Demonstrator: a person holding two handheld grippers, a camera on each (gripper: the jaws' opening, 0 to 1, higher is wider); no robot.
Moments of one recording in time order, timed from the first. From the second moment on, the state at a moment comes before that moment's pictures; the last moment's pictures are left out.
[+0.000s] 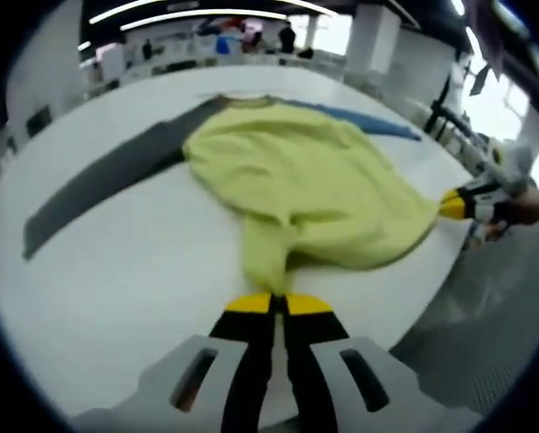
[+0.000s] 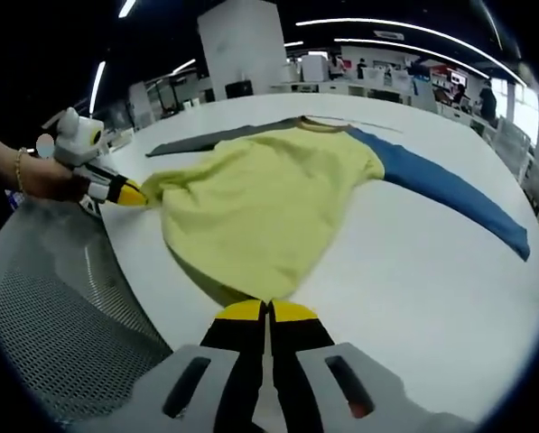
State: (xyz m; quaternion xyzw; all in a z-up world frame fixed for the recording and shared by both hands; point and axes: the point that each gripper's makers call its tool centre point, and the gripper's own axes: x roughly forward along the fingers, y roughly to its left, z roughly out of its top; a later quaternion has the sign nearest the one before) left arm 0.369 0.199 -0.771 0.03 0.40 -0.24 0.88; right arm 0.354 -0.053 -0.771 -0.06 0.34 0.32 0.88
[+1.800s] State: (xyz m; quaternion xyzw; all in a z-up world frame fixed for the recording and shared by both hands) left arm 0.341 0.239 -0.746 -0.19 0.48 -0.25 0.82; right arm 0.342 -0.075 -0.739 -0.24 0.34 0.38 0.83
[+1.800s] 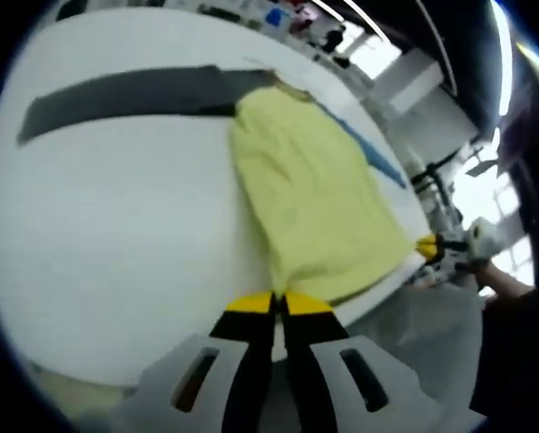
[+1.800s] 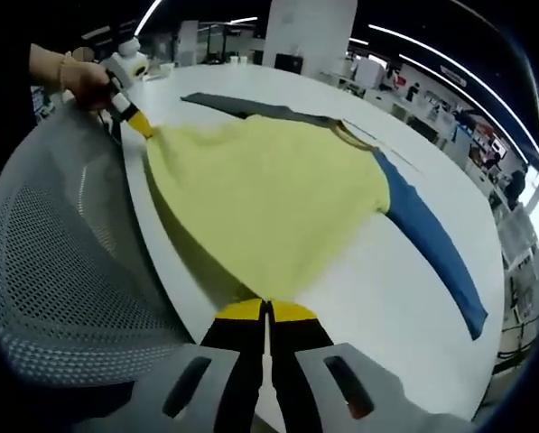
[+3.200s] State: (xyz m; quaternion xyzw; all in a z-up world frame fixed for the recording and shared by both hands) left arm 0.508 0.227 -0.748 -0.22 0.49 -0.27 0.80; right arm 0.528 -0.081 -0.765 -0.24 0.41 0.44 0.76
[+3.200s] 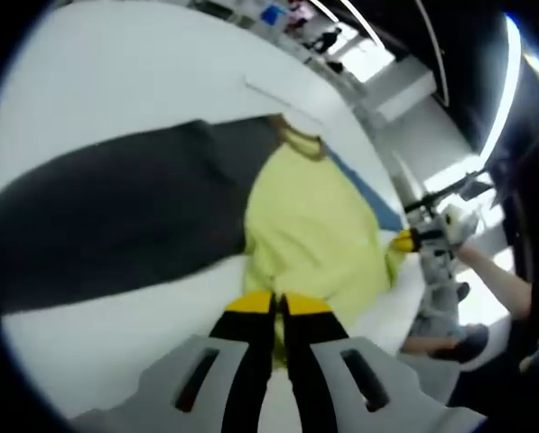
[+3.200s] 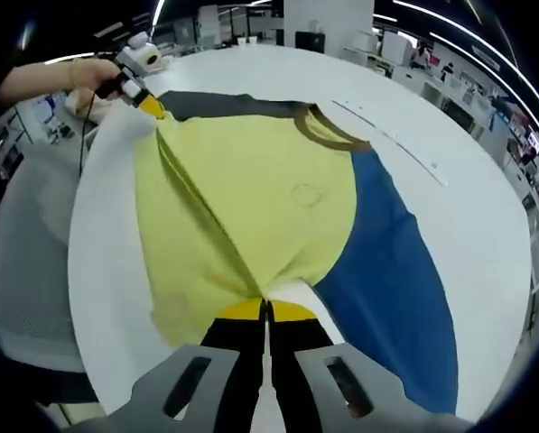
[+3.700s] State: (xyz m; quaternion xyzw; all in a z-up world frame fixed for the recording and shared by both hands) left arm 0.509 0.229 -0.759 -0.23 0.50 -0.26 0.79; right arm 0.531 -0.081 -0.776 -0.24 0.41 0.44 0.76
